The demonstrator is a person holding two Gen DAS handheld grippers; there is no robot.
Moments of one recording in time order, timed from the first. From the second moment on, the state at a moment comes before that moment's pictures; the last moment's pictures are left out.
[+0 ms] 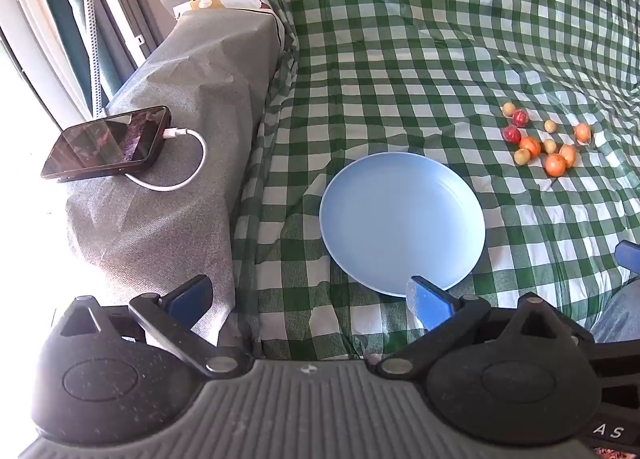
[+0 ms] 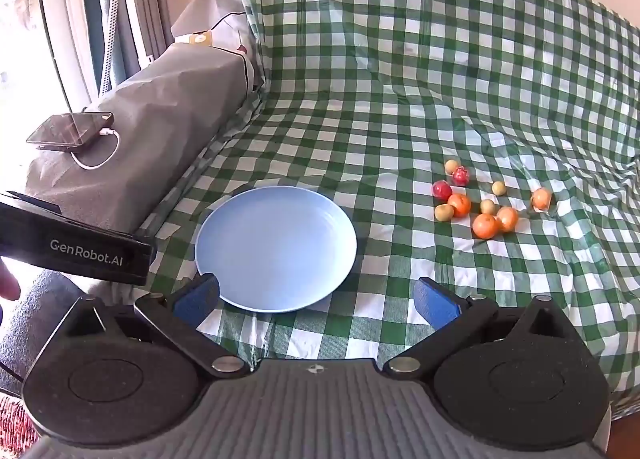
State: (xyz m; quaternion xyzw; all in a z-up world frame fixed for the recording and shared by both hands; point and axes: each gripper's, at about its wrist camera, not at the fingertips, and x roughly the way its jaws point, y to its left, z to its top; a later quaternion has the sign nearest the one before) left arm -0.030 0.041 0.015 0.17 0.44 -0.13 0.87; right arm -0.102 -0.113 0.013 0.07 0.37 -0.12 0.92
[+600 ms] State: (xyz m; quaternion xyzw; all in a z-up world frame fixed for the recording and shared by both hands) left arm -0.029 0.043 0.013 0.17 0.44 -0.13 0.87; right arm -0.102 -0.111 0.011 0.07 0.37 -0.12 0.92
